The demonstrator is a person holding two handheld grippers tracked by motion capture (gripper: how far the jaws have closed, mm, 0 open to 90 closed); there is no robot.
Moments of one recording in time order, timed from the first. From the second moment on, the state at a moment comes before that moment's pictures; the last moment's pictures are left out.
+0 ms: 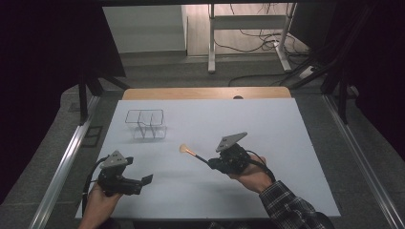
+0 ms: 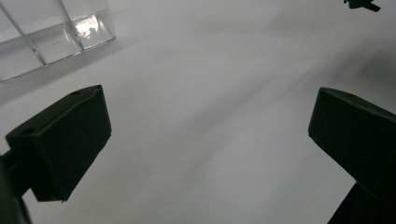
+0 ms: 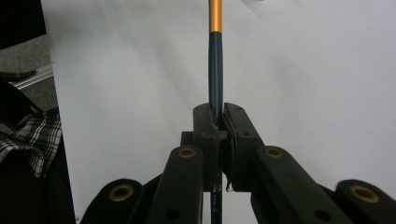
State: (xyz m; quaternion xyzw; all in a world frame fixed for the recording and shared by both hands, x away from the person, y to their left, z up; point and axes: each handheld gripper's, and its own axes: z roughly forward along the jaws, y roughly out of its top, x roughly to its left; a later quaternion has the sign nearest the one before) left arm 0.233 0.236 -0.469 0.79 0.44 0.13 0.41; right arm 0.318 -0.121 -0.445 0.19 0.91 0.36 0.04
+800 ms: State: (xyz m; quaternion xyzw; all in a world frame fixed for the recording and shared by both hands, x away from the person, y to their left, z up) left arm 0.269 0.202 -0.460 0.78 0.41 0.07 0.47; right arm 0.313 -0.120 -0.435 0.19 0.89 0.41 0.07
